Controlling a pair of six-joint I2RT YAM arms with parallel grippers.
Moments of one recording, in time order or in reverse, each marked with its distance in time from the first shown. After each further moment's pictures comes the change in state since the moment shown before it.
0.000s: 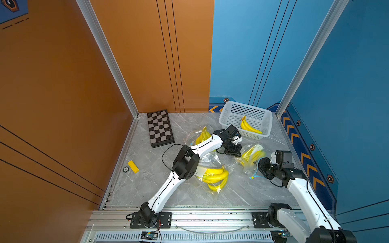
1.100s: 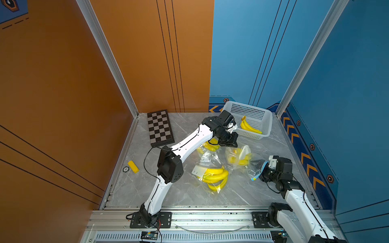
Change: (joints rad) left arm 0.029 -0.317 -0.057 -0.243 -0.066 -0.061; right arm -0.029 -0.128 -0.230 0.332 -0.158 0.134
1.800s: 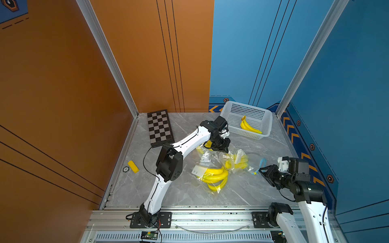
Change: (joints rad) left arm 0.053 -0.019 -0.154 -0.005 -0.033 0.082; right arm -0.019 -0.194 0.405 -0.821 0.031 -0.186
